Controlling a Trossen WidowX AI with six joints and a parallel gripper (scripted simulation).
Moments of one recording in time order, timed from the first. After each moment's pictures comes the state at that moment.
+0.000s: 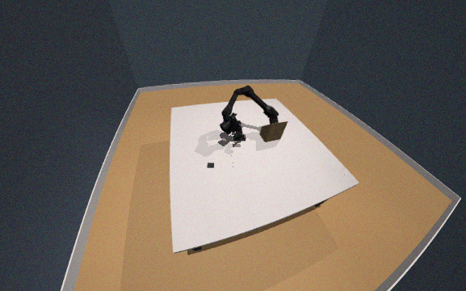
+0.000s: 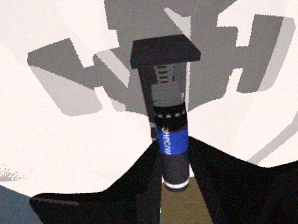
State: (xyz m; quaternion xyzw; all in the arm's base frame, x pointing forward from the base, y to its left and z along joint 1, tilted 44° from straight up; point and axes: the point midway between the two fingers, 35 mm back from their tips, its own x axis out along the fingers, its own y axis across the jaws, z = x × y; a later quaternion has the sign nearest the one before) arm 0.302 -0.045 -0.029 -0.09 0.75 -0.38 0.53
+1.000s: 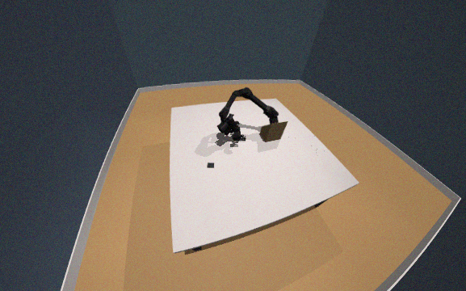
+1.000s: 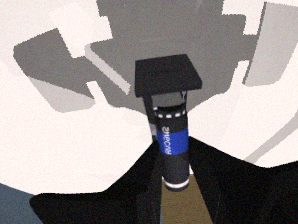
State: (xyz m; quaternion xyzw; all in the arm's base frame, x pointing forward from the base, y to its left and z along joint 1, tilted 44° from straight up) arm 0.314 -0.050 -0.029 -0.08 0.76 -0.39 0.51
